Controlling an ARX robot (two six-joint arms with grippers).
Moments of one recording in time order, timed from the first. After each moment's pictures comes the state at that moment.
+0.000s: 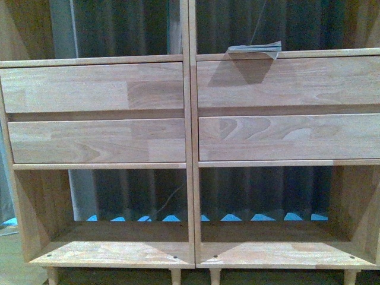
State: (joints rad) left arm 0.00 0.00 0.01 0.00 0.00 0.00; right arm 0.00 0.00 0.01 0.00 0.00 0.00
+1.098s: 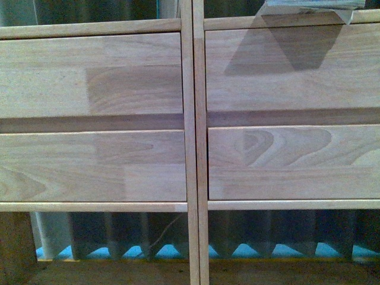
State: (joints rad) left arm 0.00 0.00 0.01 0.00 0.00 0.00; right arm 0.00 0.00 0.01 0.00 0.00 0.00
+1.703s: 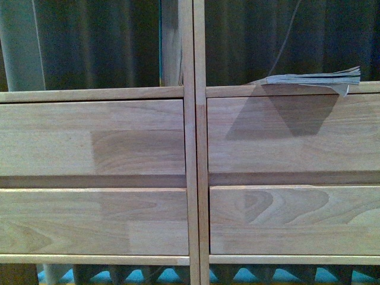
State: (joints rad) left arm 0.00 0.00 0.01 0.00 0.00 0.00; right arm -0.14 0.12 0.04 0.00 -0.41 0.13
